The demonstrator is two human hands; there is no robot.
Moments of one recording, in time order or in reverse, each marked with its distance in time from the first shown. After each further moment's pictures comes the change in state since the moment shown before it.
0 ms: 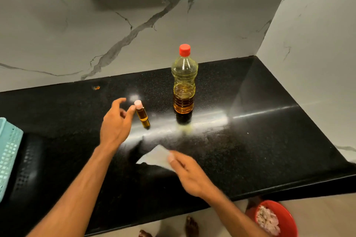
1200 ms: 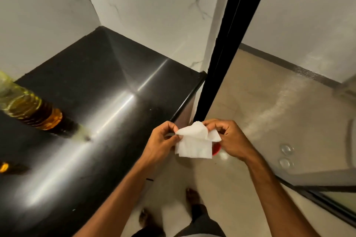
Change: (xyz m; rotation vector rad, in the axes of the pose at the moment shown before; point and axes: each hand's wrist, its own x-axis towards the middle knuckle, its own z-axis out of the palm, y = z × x) left_hand -0.241 0.205 0.191 -0.587 -1.271 0.211; right_hand -0.291 0.072 -0.142 0.224 0.982 0.155
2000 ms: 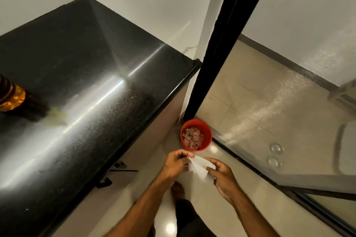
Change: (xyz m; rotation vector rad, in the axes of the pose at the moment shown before) left_hand 0.013 -0.108 0.117 -0.306 0.008 -0.492; right_hand -0.056 0.198 -0.023 0.294 0.256 0.645
